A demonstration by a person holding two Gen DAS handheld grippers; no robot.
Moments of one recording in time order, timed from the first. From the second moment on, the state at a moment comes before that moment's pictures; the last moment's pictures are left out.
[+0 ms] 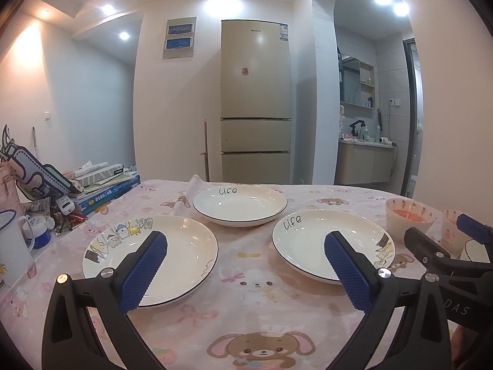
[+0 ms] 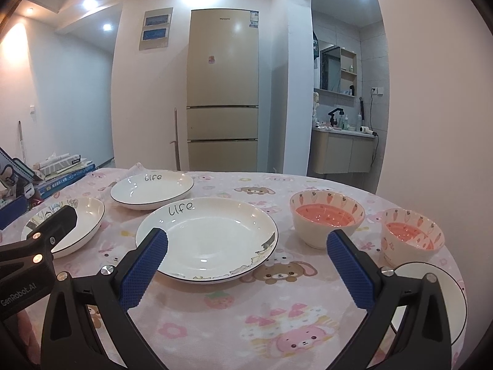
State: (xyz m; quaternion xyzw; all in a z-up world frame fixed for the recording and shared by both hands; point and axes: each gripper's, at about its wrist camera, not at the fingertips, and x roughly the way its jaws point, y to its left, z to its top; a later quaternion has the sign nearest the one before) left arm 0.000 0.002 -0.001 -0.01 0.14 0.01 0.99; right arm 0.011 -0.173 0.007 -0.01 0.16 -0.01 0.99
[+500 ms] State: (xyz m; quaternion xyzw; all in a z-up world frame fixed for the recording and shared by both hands) left arm 0.000 0.002 -0.001 -0.01 0.14 0.01 0.99; right arm 0.008 -0.175 0.008 0.00 0.16 0.00 0.99
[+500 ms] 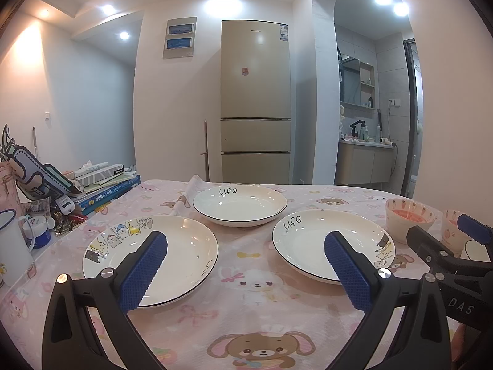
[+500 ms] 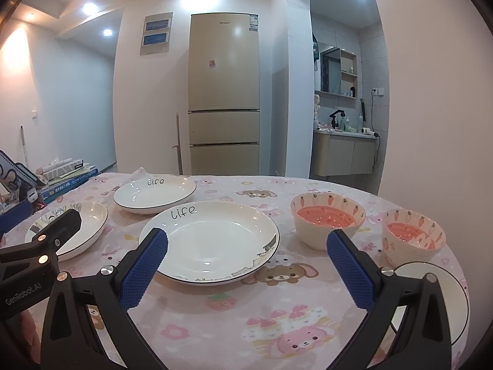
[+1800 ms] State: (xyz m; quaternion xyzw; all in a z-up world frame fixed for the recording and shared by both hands) left arm -0.033 -0.070 0.090 -0.01 0.10 -0.09 0.99; right arm -0.050 -0.269 0.055 0.03 0.17 -0.05 0.98
